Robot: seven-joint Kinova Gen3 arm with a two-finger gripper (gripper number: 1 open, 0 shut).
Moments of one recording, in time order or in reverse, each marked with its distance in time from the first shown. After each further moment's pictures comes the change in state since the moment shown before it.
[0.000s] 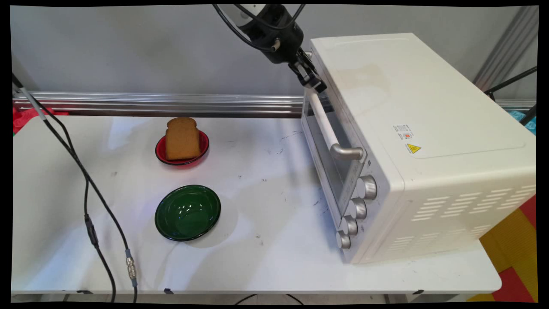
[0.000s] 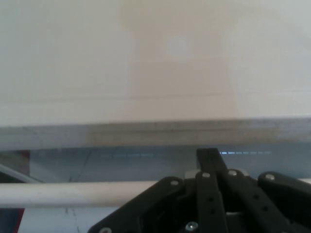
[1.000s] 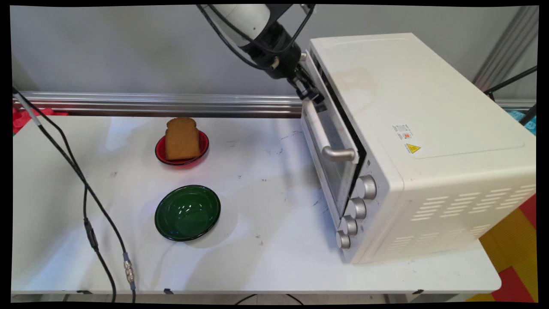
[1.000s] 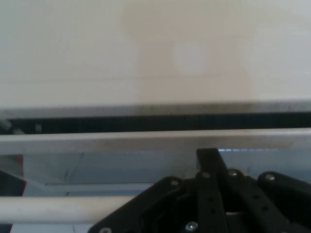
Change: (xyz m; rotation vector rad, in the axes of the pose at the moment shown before) arm -0.023 0.004 0.022 0.012 0.006 -0.001
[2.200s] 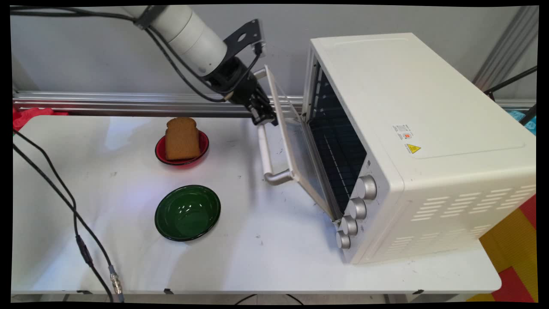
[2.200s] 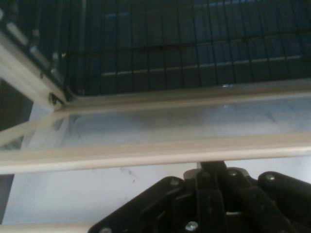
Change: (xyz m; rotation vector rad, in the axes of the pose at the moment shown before) arm -0.095 -0.018 -0.001 0.002 -0.076 0.060
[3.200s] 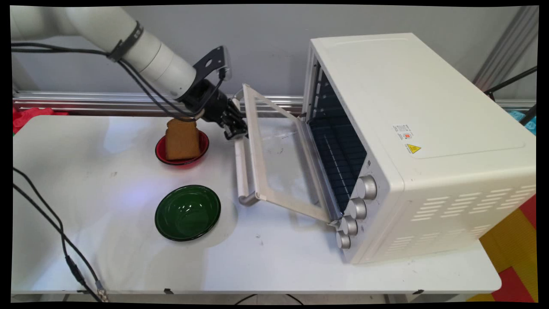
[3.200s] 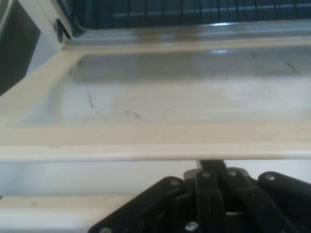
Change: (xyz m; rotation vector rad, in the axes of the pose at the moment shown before) arm -0.089 -0.012 0.009 0.003 0.014 -0.053
